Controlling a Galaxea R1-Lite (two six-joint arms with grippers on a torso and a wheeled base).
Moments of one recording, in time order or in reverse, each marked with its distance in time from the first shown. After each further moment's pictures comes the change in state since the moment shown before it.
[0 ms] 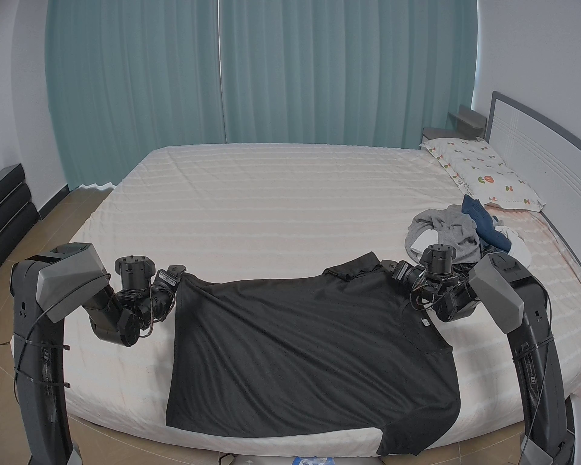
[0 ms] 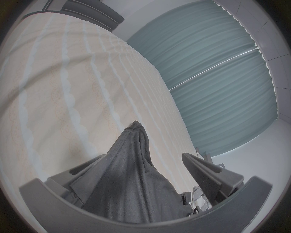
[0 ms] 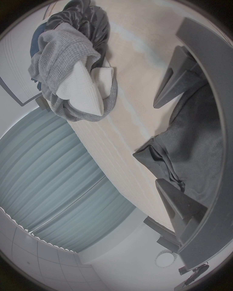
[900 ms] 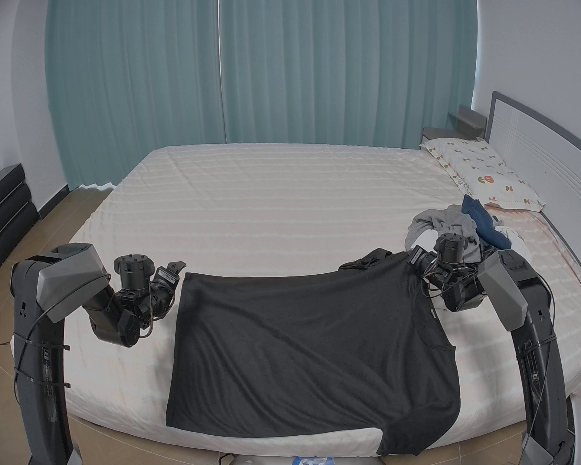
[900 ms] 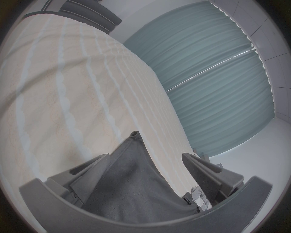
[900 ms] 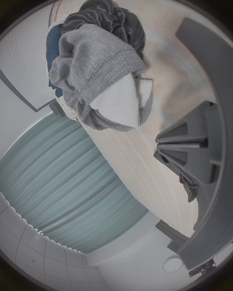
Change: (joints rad) left arm -0.001 0.001 0.003 -0.044 0.004 0.010; right arm -0.066 0.019 -0.113 -0.011 -0.055 0.010
